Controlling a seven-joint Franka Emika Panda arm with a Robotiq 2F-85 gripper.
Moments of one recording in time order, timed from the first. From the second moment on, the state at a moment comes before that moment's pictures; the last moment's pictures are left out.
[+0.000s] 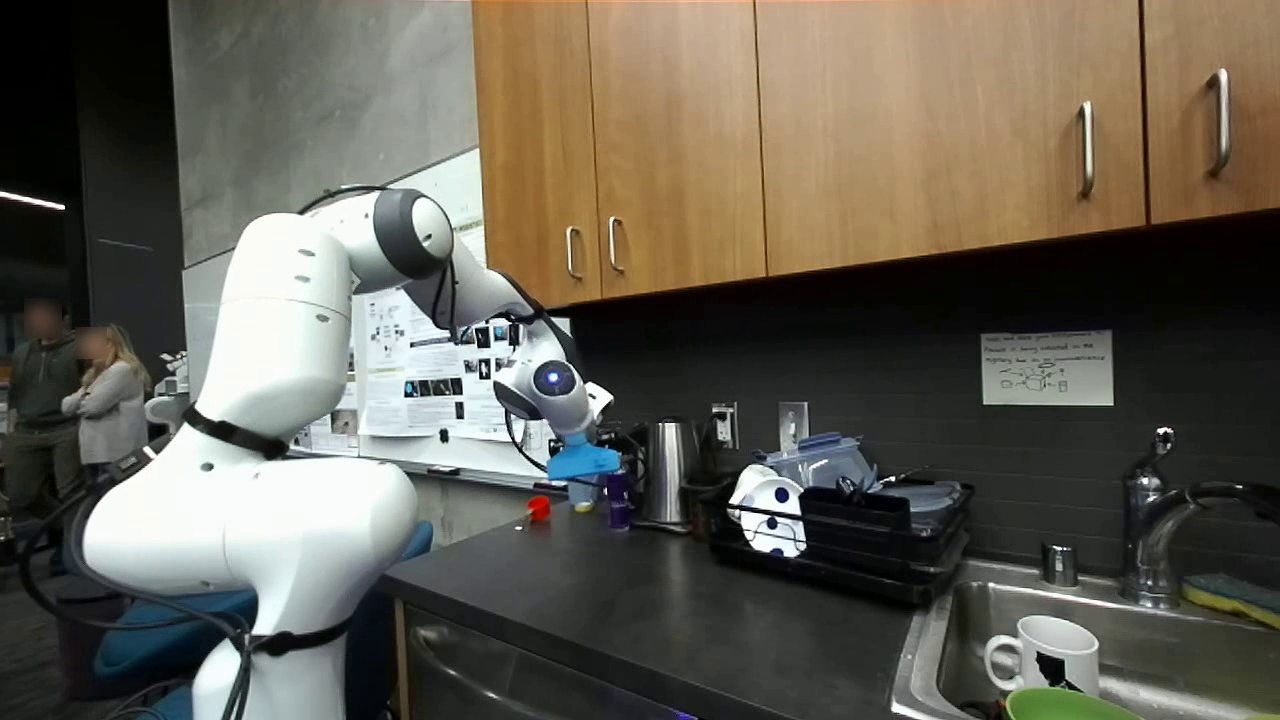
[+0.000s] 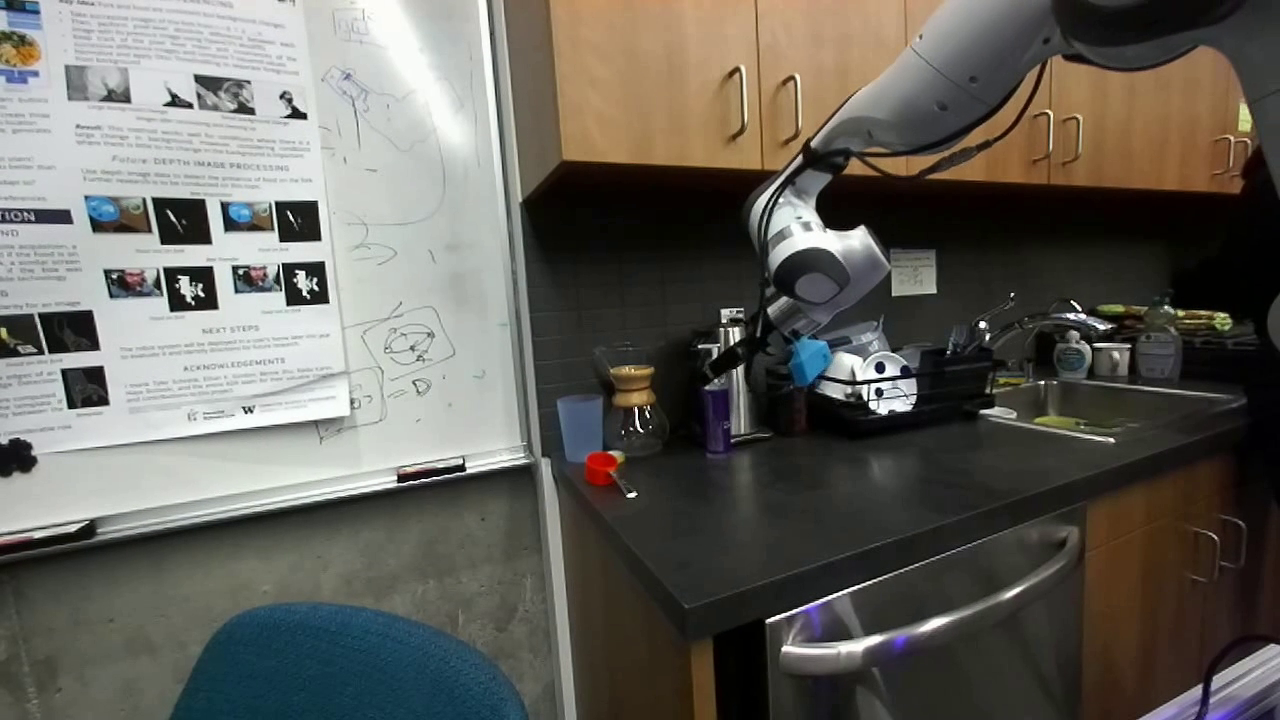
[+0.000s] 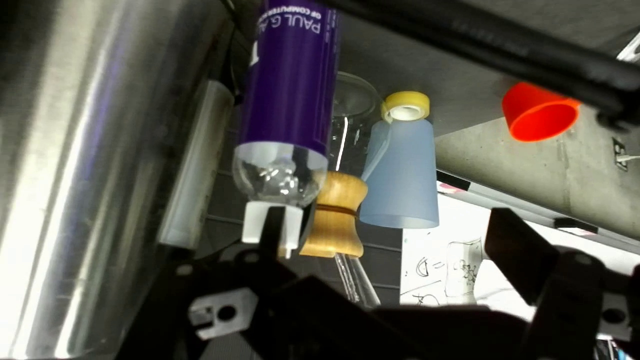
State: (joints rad) arm 0.73 0.28 -0.40 -2.00 2.01 2.91 -2.18
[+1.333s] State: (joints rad) arm 0.74 0.34 -0.45 -1.97 2.08 2.94 -2.22
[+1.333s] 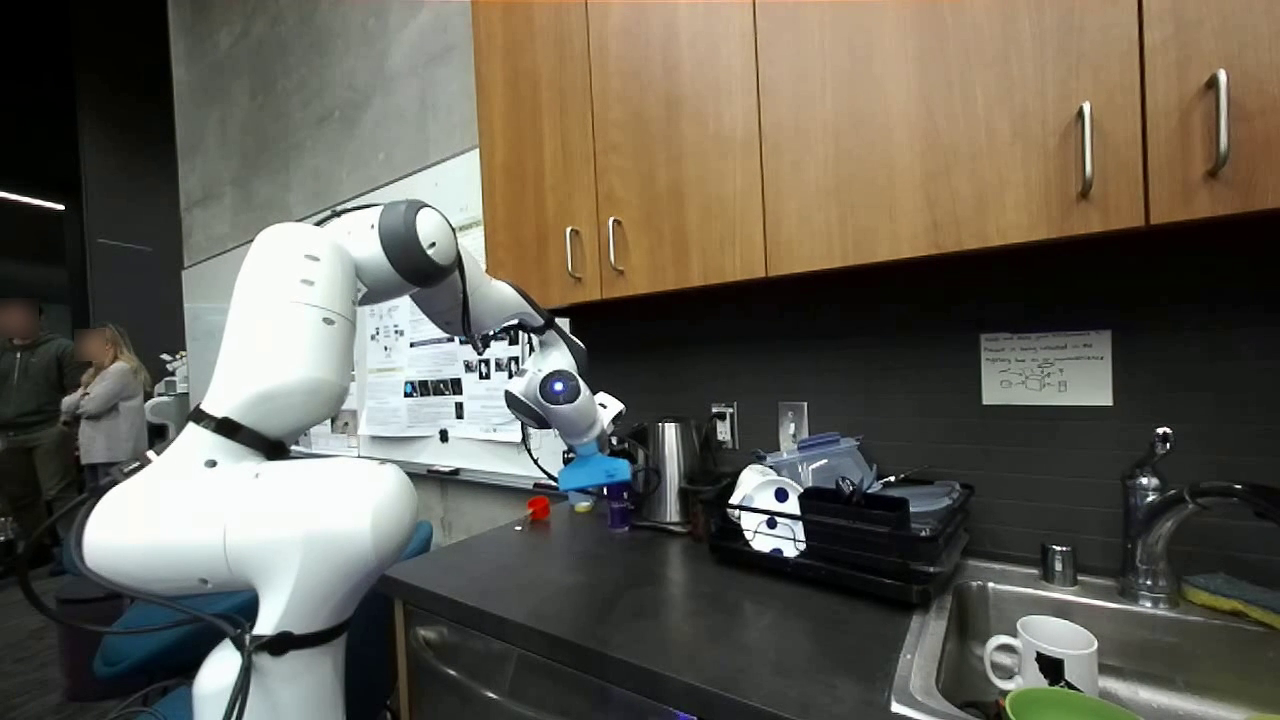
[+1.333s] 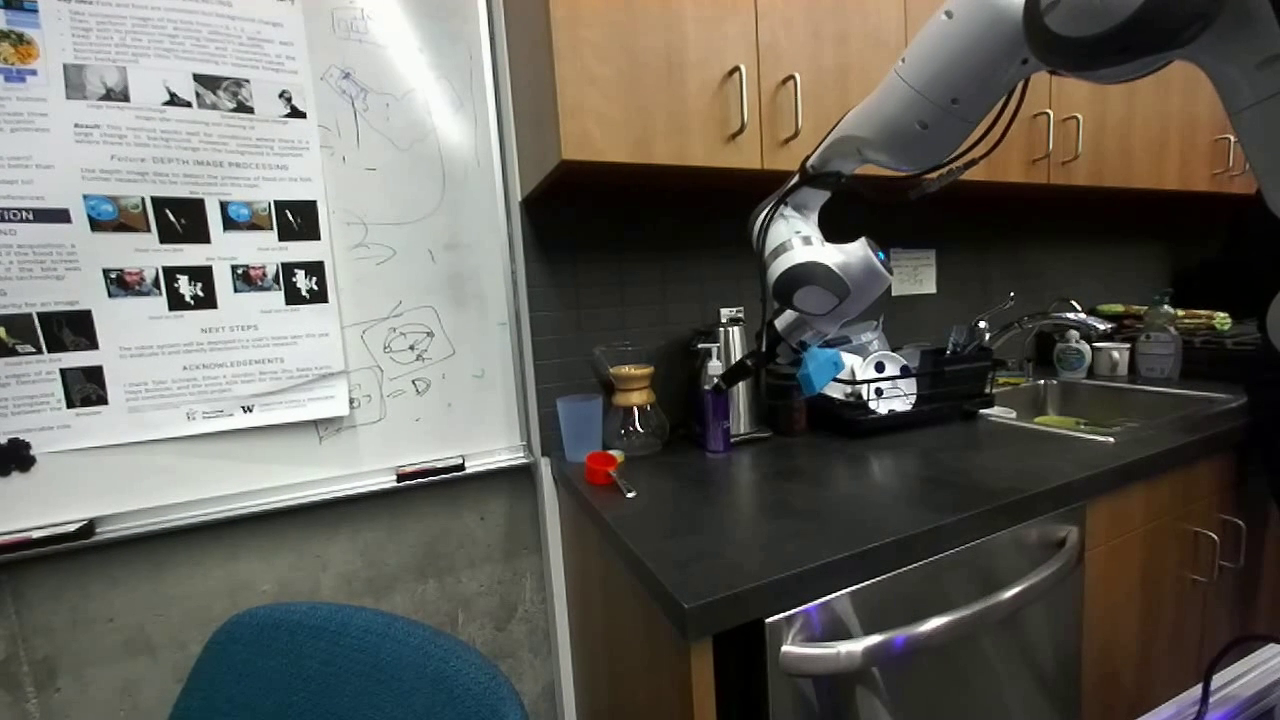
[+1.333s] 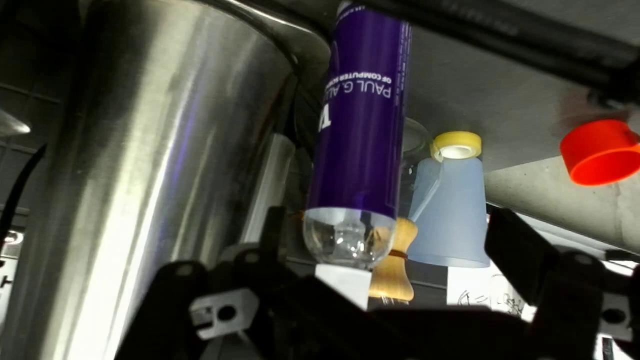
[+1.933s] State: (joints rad) arm 0.76 0.36 -0.45 -1.95 2.08 2.95 -2.23
